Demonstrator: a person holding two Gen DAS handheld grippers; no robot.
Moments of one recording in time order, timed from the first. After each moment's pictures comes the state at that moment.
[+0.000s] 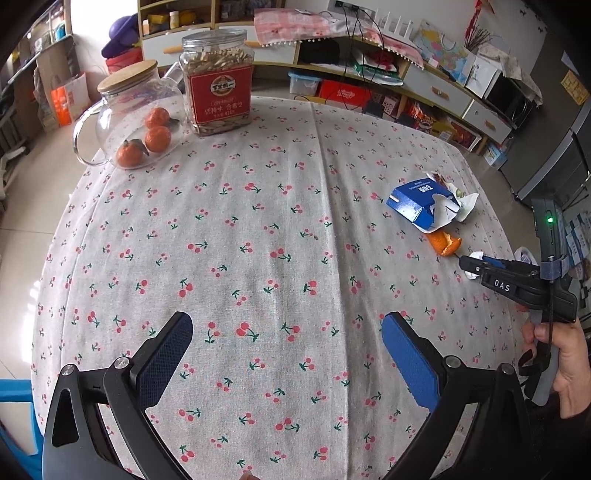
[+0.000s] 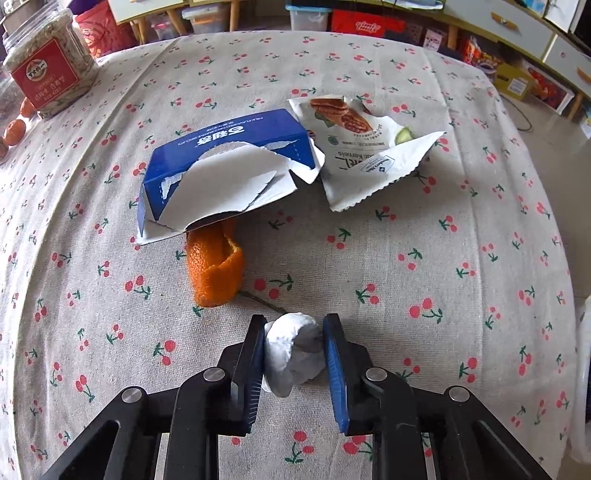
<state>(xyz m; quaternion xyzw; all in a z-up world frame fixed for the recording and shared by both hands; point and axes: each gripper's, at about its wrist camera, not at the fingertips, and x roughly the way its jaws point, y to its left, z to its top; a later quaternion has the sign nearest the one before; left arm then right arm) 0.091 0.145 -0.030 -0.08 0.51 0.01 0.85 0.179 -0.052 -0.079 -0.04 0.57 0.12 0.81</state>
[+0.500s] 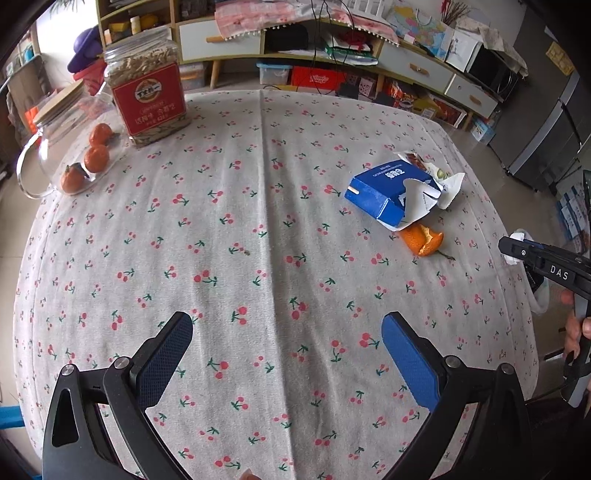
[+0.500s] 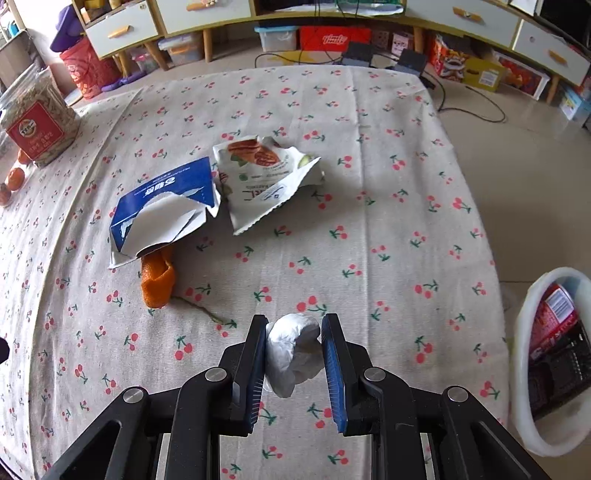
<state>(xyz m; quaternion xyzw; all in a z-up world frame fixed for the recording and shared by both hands) 0.134 0.088 -0.047 -0.05 0.53 -0.02 0.85 0.177 -0.122 -0.039 0.00 0.56 0.10 0.82</state>
